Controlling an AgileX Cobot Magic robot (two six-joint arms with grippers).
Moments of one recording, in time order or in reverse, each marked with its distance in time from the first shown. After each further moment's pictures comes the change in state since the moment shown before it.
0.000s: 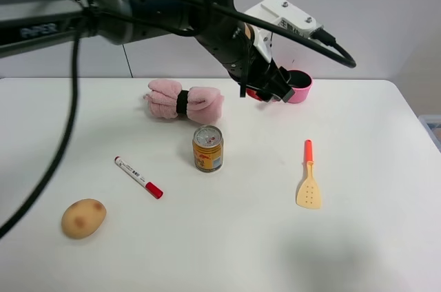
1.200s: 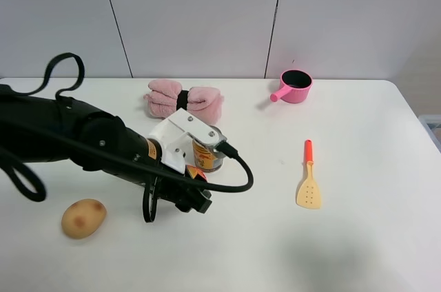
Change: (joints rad) left arm -0.026 -0.478 1.012 -0.179 -0.388 -0.091; right arm 0.000 0.000 0.000 0.000 0.000 0.000
